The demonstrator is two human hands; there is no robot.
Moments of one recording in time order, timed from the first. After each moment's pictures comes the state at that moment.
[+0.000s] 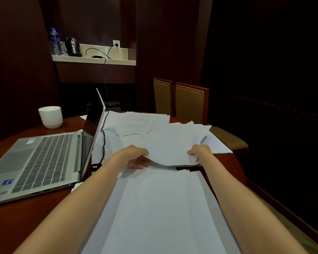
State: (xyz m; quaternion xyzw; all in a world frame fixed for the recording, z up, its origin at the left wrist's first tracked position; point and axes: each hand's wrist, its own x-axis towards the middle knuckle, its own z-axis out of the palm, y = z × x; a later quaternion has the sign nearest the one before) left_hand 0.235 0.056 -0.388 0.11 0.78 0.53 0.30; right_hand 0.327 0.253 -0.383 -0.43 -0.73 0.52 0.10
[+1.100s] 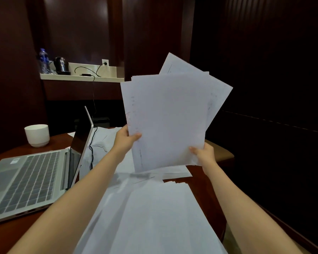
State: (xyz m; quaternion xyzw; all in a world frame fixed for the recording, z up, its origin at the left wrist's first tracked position) left_hand 0.250 0.076 -0.328 0.26 0.66 0.71 0.03; right_hand 0.377 0.278 -0.364 -0.25 -0.65 0.62 0.36
